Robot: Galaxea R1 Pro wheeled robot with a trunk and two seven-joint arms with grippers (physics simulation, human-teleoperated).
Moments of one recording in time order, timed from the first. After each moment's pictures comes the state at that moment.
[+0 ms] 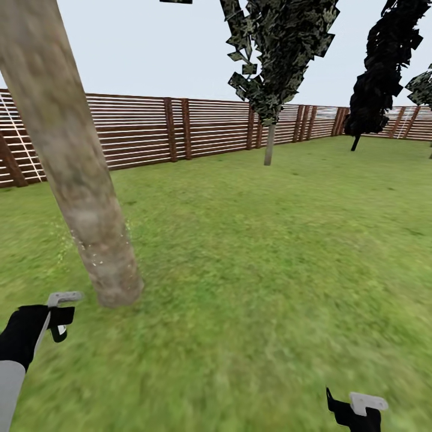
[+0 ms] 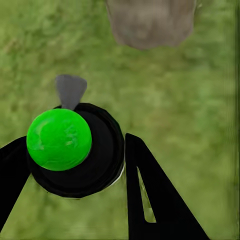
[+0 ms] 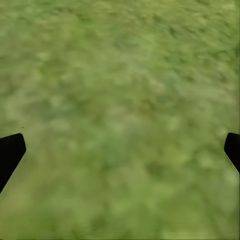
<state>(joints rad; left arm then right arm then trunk) -0.70 0.33 0.36 -0.74 -0.31 0.62 -0.21 -0.41 -0.18 -0.43 -0.13 0.26 -0.58 -0.02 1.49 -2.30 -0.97</state>
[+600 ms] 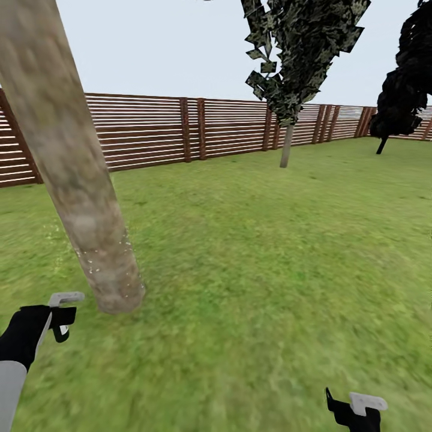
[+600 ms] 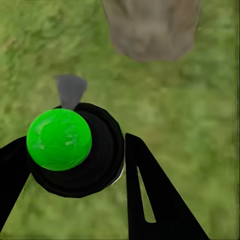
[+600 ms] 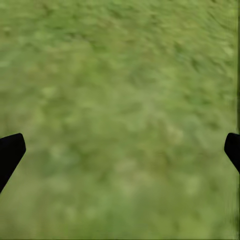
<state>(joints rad) -0.70 0.33 0.36 -0.74 -0.30 0.62 -0.21 -0.41 -0.17 -0.43 -0.13 0.26 -0.58 -0.02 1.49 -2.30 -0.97</state>
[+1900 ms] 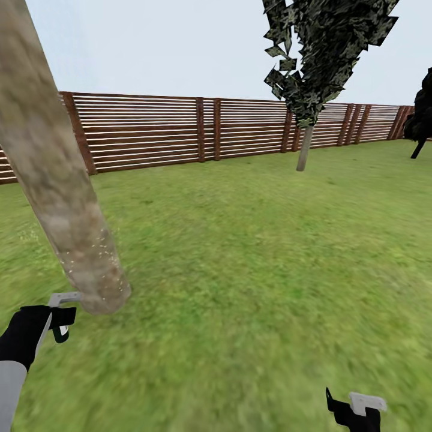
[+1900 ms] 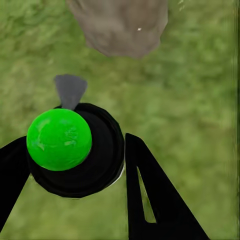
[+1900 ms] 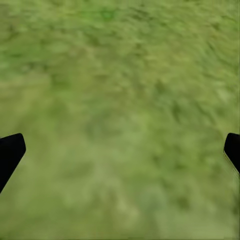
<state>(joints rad) -0.70 0.33 0.36 -0.74 -0.30 0.62 -0.21 -0.41 -0.17 -0.43 -0.13 0.26 -0.58 -0.02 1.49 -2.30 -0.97</state>
